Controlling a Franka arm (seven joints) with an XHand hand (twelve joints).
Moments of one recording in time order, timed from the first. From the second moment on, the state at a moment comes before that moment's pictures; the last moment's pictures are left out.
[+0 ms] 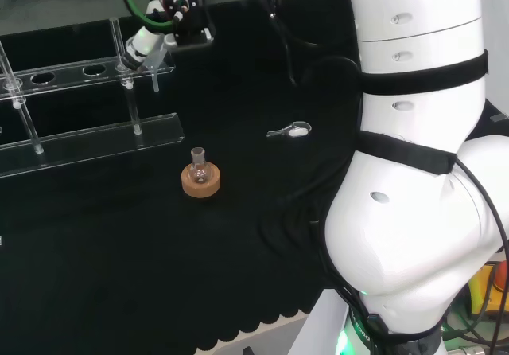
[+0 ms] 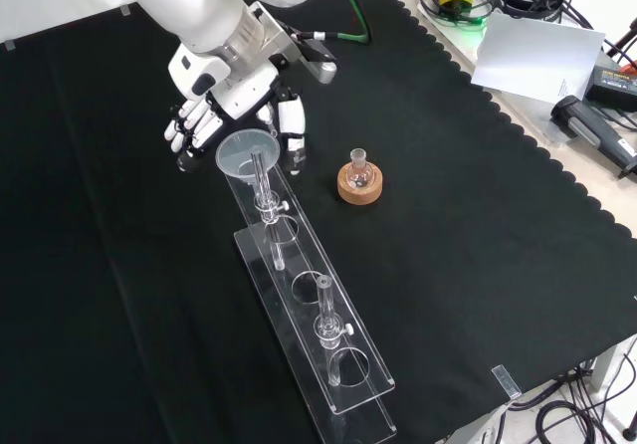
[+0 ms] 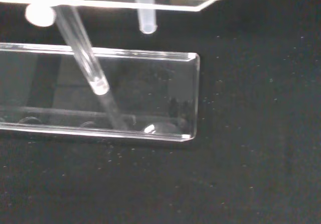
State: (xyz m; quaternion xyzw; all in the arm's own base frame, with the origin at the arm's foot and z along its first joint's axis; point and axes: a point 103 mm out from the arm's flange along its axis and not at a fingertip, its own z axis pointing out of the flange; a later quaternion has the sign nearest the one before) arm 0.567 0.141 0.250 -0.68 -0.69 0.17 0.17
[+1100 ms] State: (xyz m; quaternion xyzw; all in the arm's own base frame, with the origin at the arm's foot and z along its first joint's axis) arm 0.571 0.144 0.245 -0.69 -0.68 0.17 0.17
